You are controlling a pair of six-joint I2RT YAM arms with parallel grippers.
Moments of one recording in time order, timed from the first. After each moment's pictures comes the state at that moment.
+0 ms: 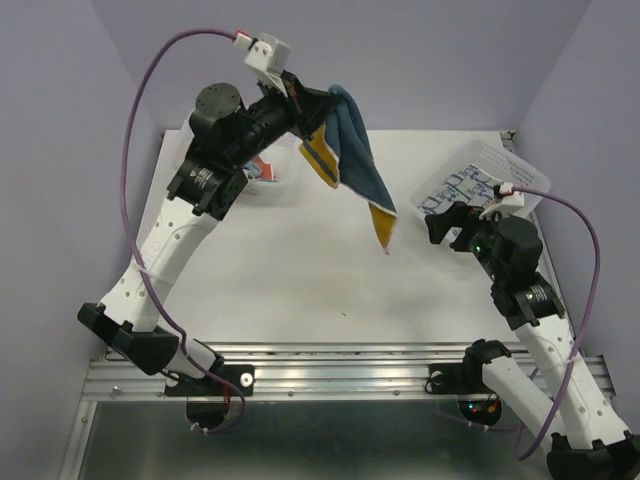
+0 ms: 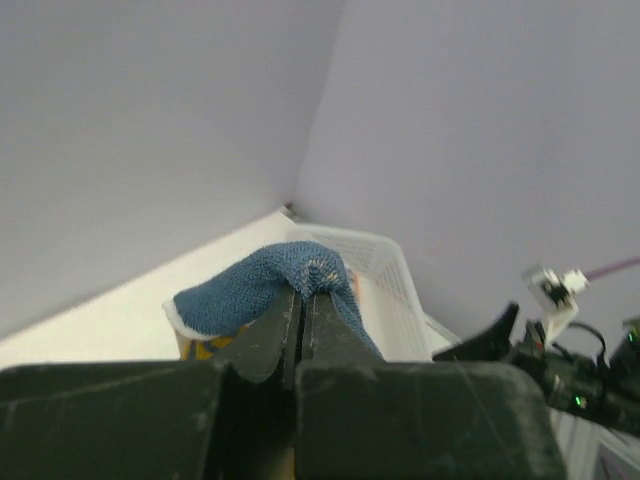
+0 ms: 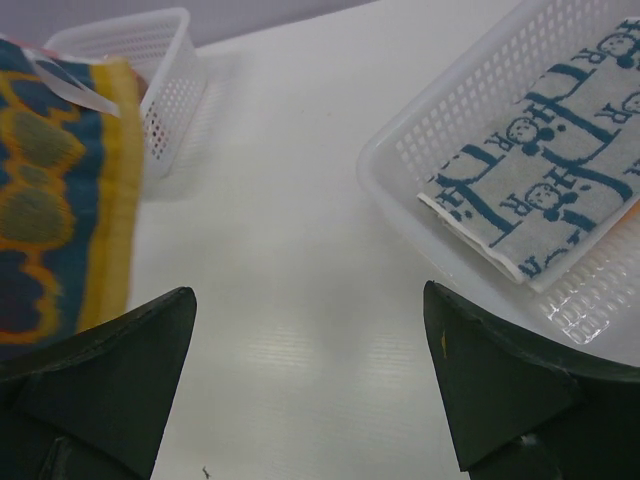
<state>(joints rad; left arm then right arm) -0.55 1.44 1.84 -0.19 0.26 -0.32 0.24 0.69 0.74 -0.26 0.02 0.40</state>
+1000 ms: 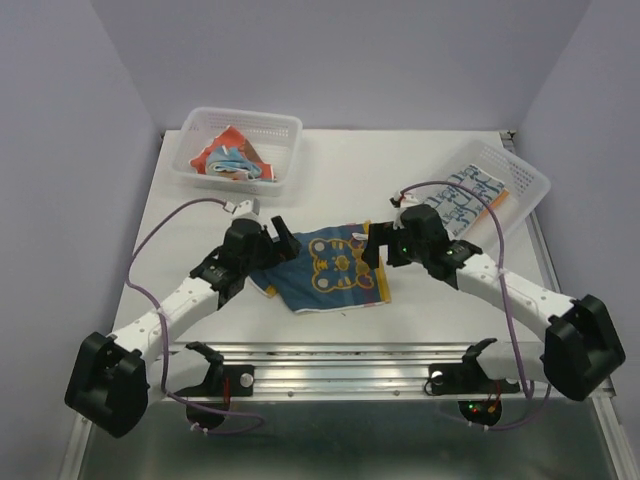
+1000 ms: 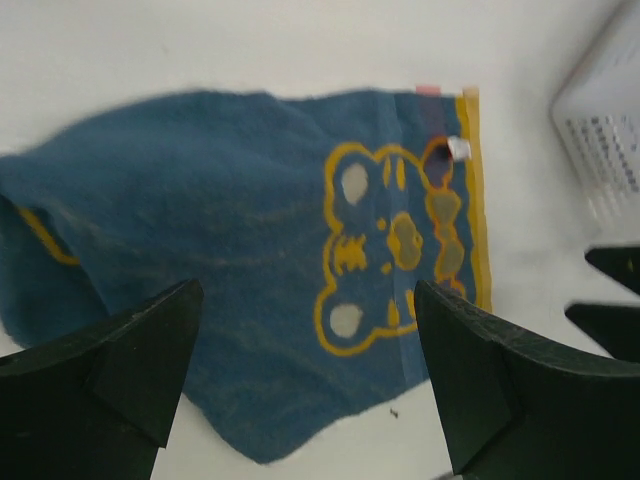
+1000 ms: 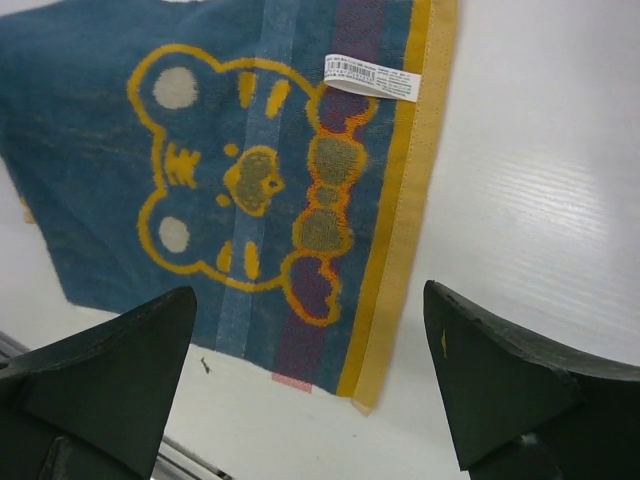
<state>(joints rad) -0.46 1.07 0.62 -0.11 -0.08 -0.71 0.56 1.20 0.76 -0.22 -0.02 0.40</state>
